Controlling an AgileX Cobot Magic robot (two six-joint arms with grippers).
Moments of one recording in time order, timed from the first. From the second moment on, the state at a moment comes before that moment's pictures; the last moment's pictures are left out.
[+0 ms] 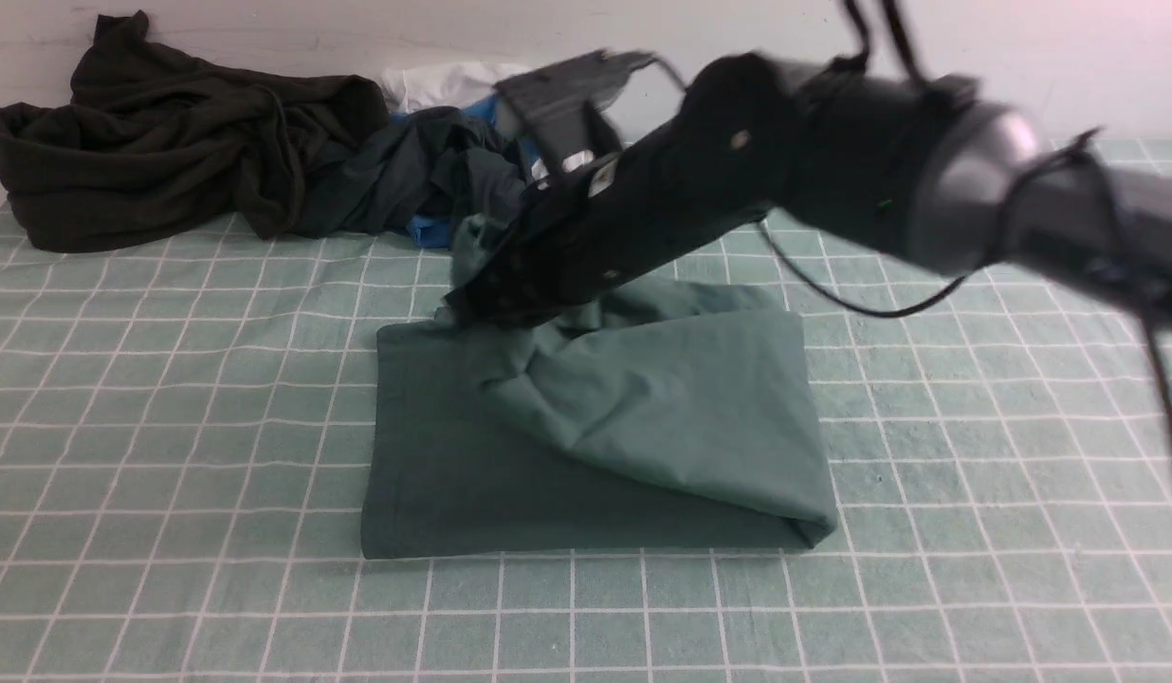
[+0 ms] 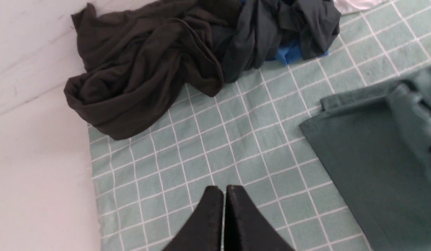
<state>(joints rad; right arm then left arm) 0.69 2.08 -1.80 0.41 0.70 -0.28 -0.22 1.39 -1.85 0.23 1.26 0.19</state>
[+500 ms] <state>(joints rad) 0.66 2.11 -2.02 0.42 1.11 -0.28 -0.22 0.81 -1.17 0.24 1.20 0.01</state>
